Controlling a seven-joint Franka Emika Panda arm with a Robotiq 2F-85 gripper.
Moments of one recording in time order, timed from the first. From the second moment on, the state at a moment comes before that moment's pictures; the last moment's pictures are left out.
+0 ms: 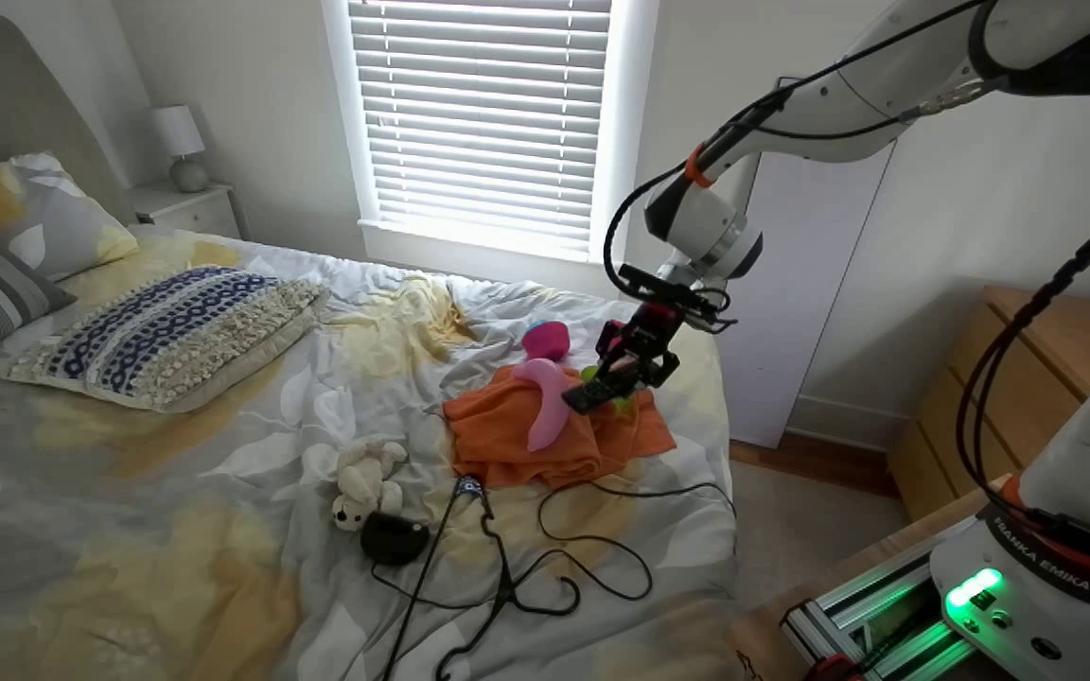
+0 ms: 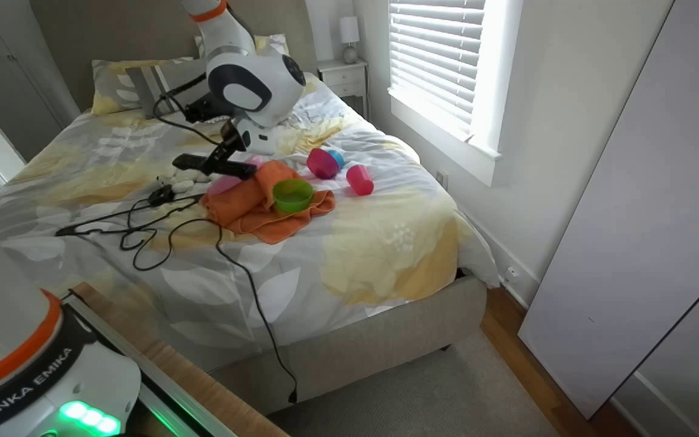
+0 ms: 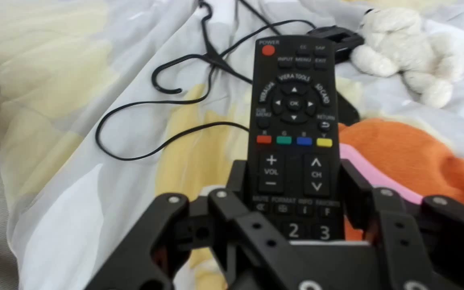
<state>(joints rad) 0.16 0.46 0.09 -2.14 1.03 2.11 0.60</state>
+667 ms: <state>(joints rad) -0.06 0.47 -0.02 -1.82 1.28 1.93 0.74</state>
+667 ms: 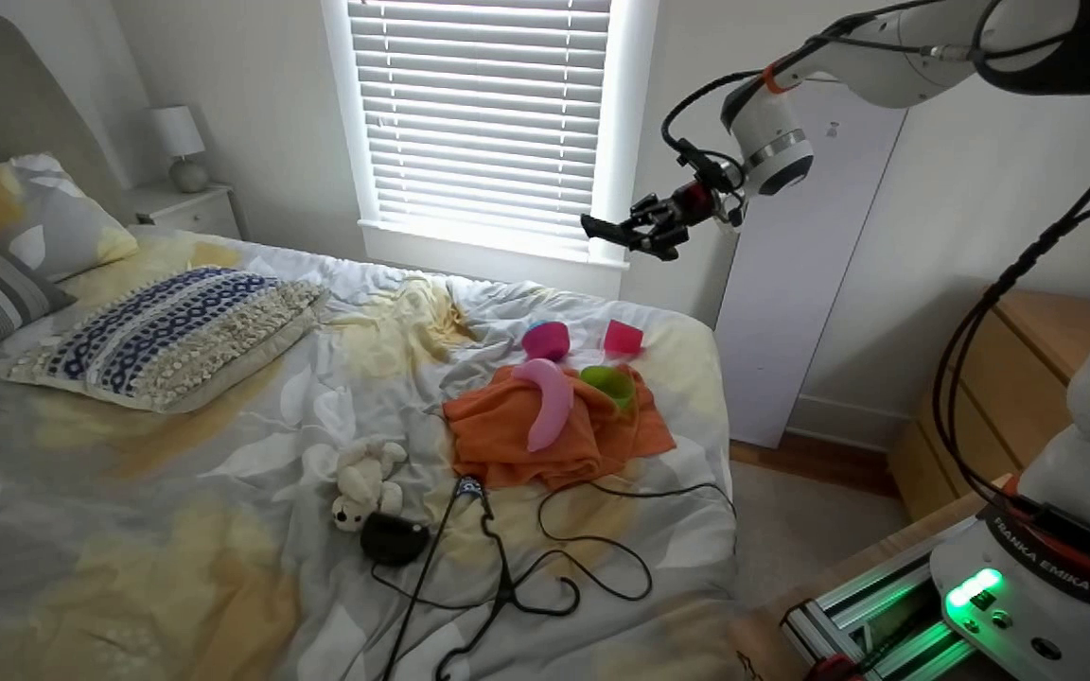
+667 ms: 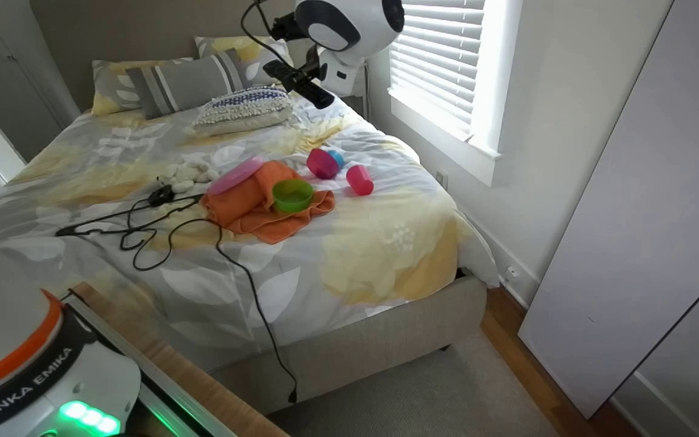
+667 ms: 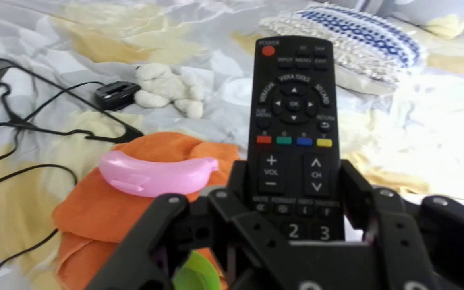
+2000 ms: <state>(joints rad) 0.00 0.99 -0.03 -1.35 1.40 2.61 0.99</state>
